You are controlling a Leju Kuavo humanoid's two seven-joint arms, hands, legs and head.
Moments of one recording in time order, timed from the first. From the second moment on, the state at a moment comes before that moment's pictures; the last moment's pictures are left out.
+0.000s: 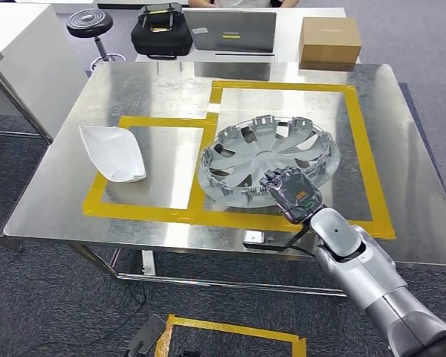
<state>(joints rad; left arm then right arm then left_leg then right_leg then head) -0.16 -0.06 -0.80 -0.19 0.26 0.42 -0.29 -0.63 -0.10 0.71 -0.91 1.24 -0.56 -0.18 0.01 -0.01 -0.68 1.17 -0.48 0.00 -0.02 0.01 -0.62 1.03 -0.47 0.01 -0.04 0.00</state>
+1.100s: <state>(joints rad) -0.16 -0.06 -0.80 -0.20 0.26 0.41 -0.29 -0.67 -0.09 0.72 -0.83 1.24 -0.57 -0.18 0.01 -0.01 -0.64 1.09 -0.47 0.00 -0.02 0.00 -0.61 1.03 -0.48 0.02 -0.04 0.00</state>
